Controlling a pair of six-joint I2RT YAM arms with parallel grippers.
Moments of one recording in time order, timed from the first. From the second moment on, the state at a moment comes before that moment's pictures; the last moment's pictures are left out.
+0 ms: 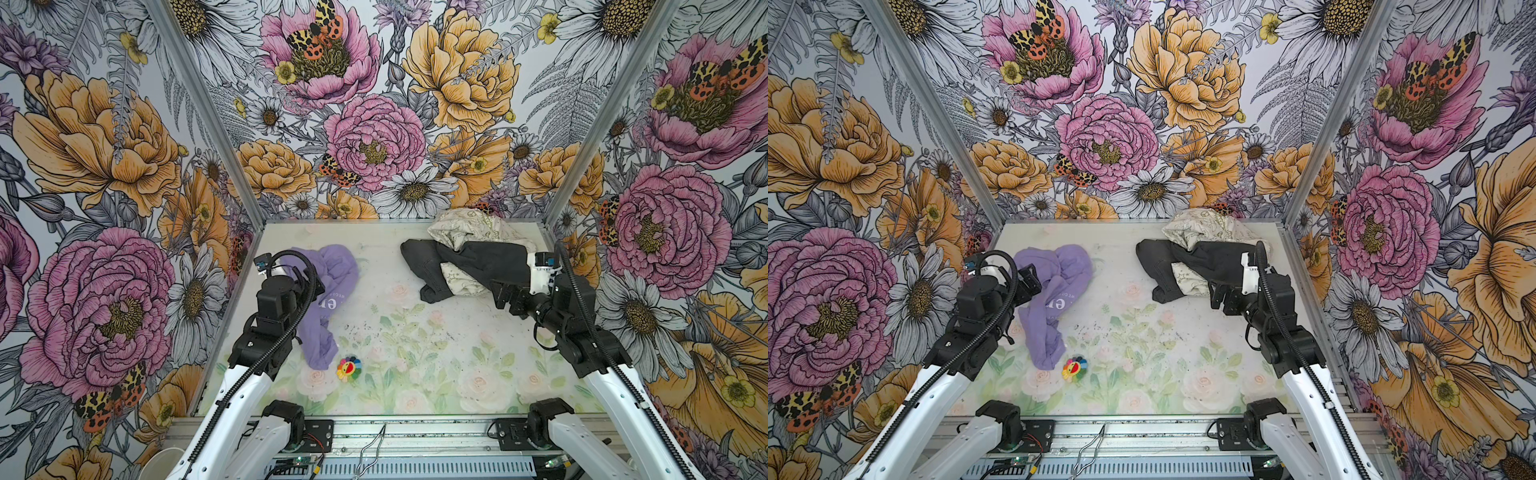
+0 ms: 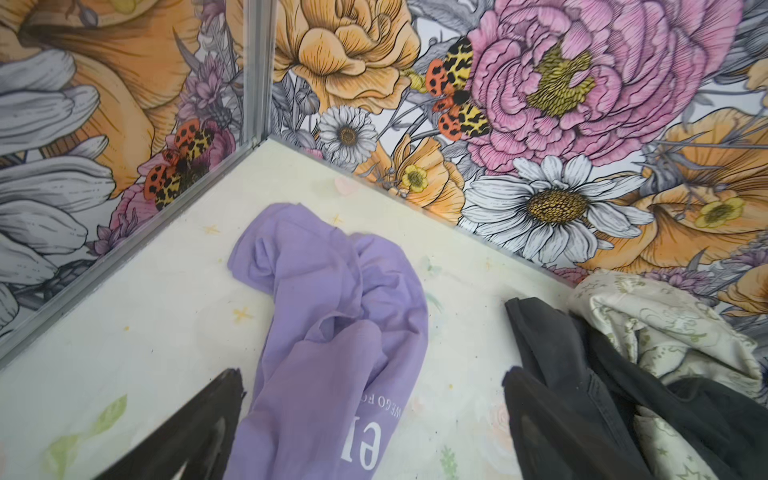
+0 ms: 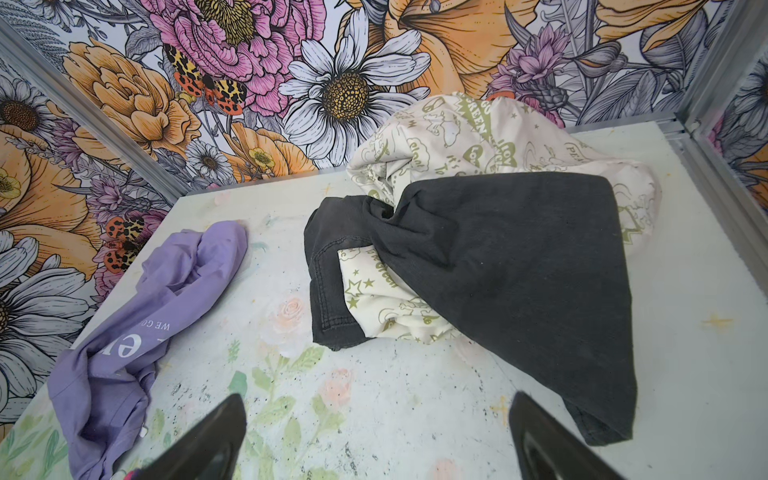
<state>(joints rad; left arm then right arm) -0.26 0.77 0.78 -0.34 -0.36 -0.49 0.16 0.76 0.81 -0.51 -0.16 0.26</state>
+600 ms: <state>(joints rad) -0.34 1.11 0.63 -0.11 -0.23 -0.59 0.16 0.77 0.81 -0.51 -0.16 0.26</state>
